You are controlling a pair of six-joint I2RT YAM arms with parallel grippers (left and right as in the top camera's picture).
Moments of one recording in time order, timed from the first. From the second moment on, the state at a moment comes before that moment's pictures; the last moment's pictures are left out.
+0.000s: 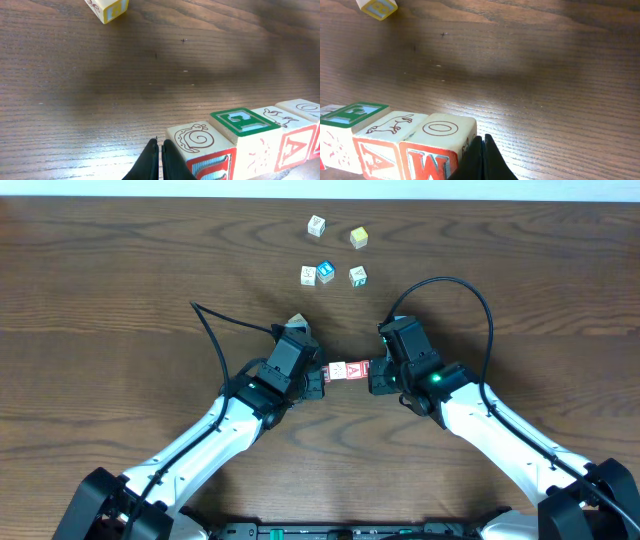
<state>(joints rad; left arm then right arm) -0.60 1.45 0.79 -0.28 0.01 -0.62 0.53 1.50 0.86 -0.39 -0.02 0.44</state>
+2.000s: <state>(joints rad) -0.60 1.40 0.79 -0.28 0.01 -0.64 0.53 1.43 0.89 -0.43 -0.01 0.44</state>
